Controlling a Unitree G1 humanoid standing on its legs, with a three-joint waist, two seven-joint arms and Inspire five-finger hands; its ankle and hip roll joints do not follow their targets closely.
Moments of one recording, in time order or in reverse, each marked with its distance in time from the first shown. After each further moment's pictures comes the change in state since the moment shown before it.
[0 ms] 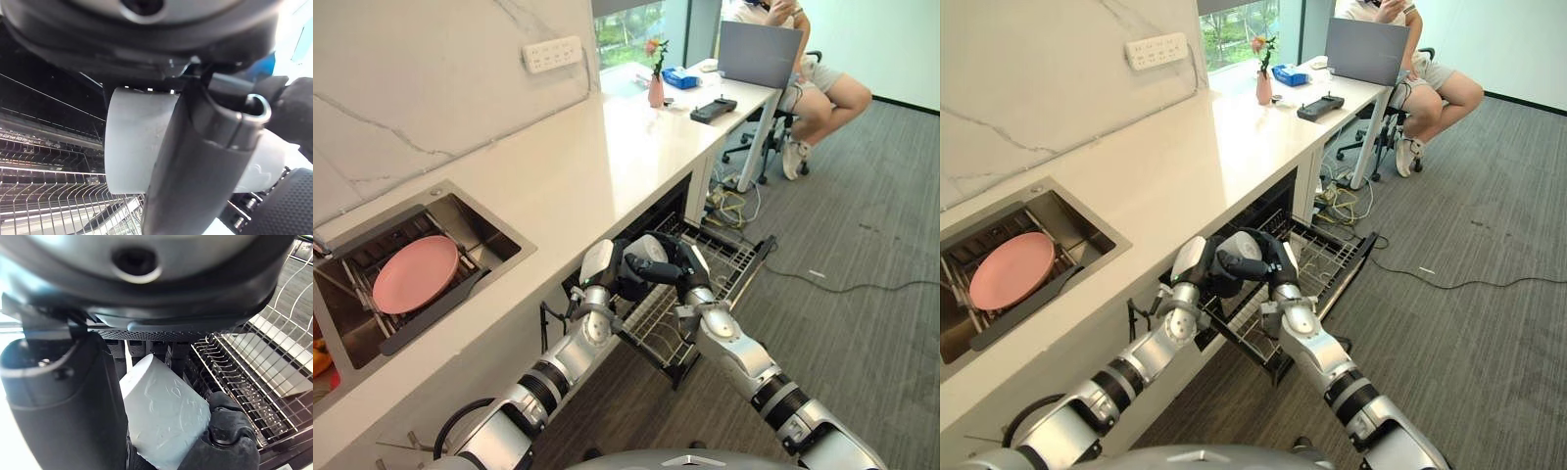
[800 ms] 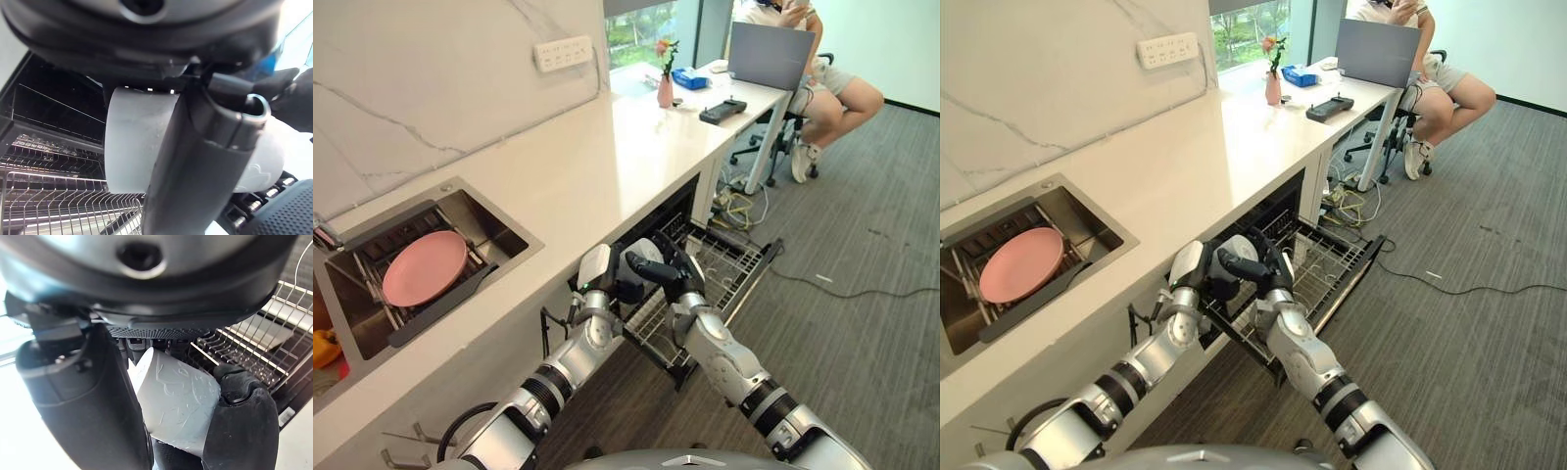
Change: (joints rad) left arm 0.016 -0.024 0.007 0.014 -0.005 0.042 0.047; right arm 0.025 0.073 0.009 0.009 0.229 -0.060 -0.044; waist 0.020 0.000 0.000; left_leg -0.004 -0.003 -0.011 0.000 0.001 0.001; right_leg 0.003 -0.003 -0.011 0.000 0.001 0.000
